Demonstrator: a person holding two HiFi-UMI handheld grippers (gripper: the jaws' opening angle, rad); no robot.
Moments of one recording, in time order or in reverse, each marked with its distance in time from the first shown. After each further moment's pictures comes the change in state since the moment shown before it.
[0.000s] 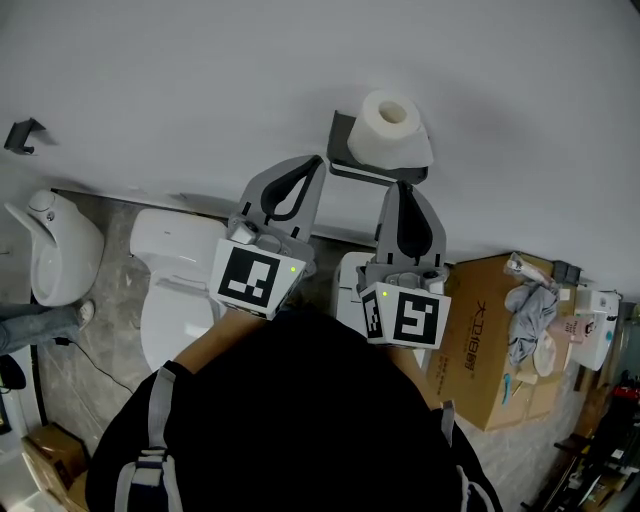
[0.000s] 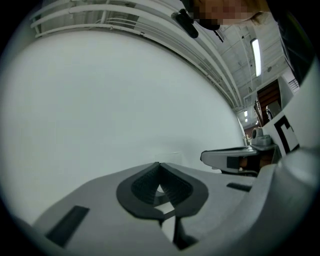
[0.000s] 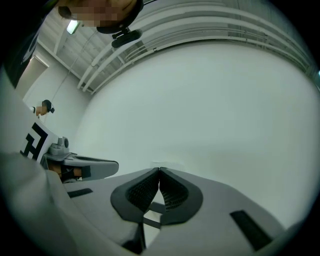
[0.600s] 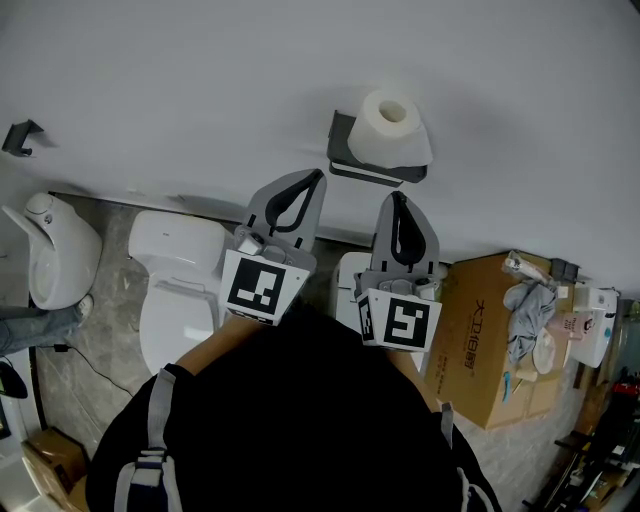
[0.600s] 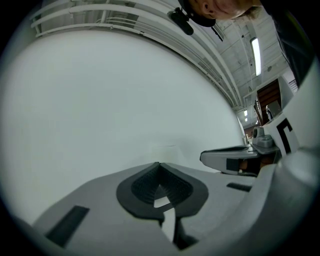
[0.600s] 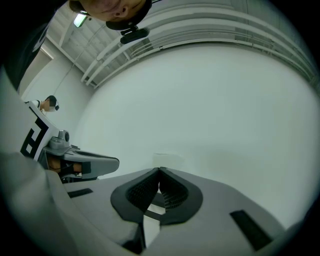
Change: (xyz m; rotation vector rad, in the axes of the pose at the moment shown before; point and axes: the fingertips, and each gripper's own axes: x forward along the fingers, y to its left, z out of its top) left arm -0.009 -0.010 -0.020 -0.011 0.017 0.001; right arm -0.014 0.005 -0.018 -0.065 0.021 -0.009
